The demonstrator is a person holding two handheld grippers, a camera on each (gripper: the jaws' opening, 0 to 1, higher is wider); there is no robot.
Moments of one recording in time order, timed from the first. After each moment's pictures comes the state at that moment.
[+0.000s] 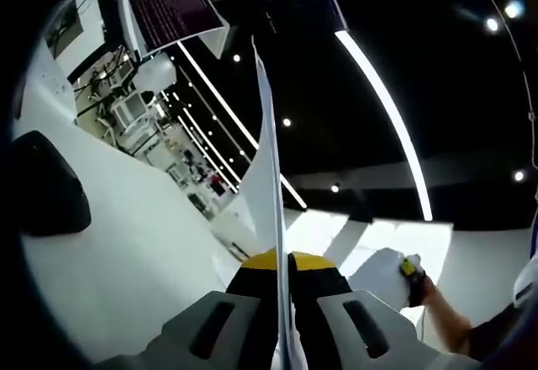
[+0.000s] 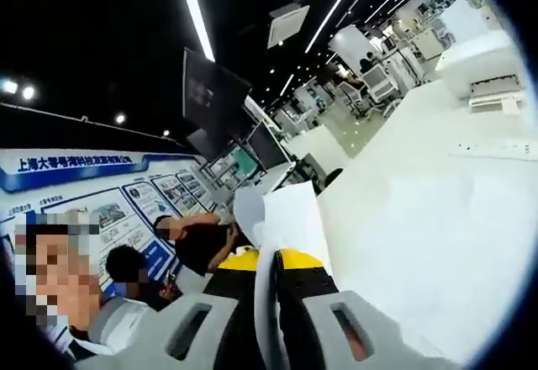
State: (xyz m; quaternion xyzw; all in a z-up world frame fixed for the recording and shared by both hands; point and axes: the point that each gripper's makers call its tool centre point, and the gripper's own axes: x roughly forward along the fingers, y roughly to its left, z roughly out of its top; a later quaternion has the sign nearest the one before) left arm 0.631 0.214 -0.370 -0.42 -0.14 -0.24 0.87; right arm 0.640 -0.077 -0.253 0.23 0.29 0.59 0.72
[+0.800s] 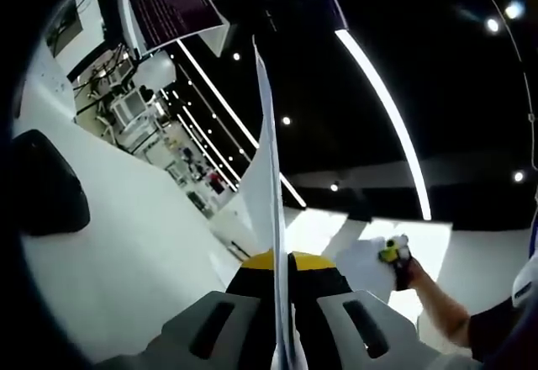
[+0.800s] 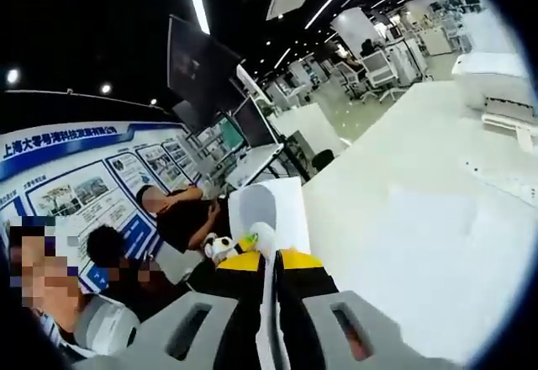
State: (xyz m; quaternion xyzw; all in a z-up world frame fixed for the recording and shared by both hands) left arm 0.630 0.213 -0.368 -0.42 -0.13 -0.24 0.87; right arm 0.684 -0.024 -0.251 0.14 0.33 0.59 0.72
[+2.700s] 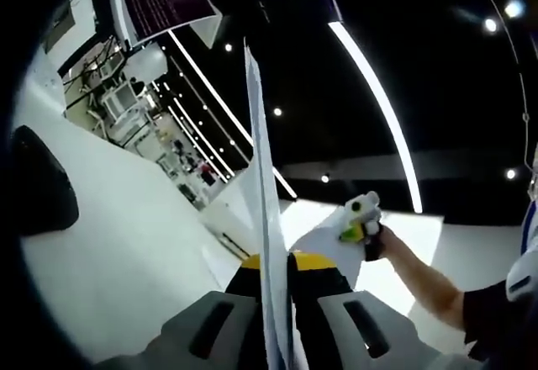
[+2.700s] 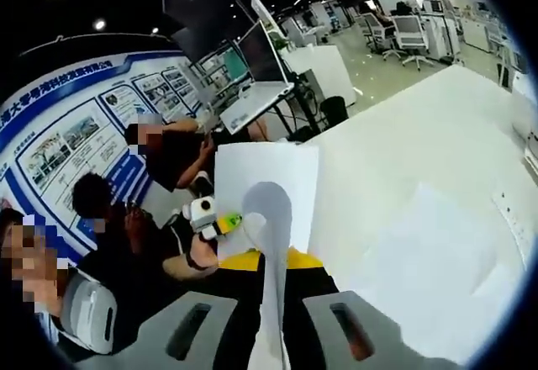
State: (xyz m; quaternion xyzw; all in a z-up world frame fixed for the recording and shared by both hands) left arm 0.629 0.205 -0.369 -0.41 -0.12 -0.28 0.86; right arm 0.680 0.069 -0.304 -0.02 0.42 0.62 0.66
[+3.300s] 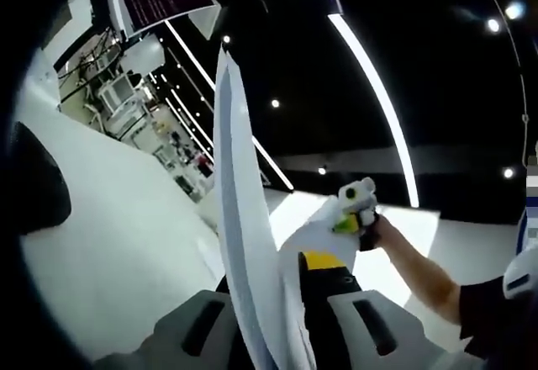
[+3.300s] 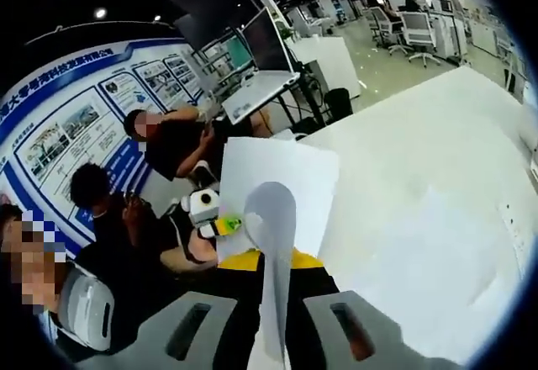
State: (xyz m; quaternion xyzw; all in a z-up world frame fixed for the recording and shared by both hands) left arm 0.630 0.195 -0.371 -0.40 -0.10 -0.29 0.86; right arm 0.672 0.084 -0.309 -0.05 0.43 0.63 0.64
